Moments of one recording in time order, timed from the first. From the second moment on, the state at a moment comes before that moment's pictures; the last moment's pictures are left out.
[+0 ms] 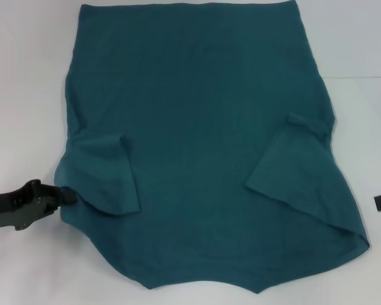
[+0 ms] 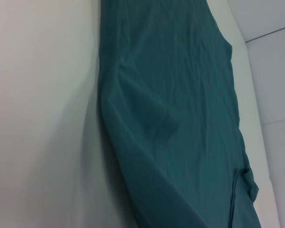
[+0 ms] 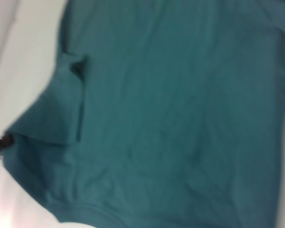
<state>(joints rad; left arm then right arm) -0.47 -2.07 0.35 0.73 2.32 1.53 -2.43 0.63 1.80 -0.64 -0.71 -2.42 -1.77 2.43</state>
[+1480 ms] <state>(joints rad) -0.47 -2.07 0.35 0.72 2.32 1.50 -2.43 0.65 1.90 -0.70 -0.67 -2.57 -1.59 2.39</state>
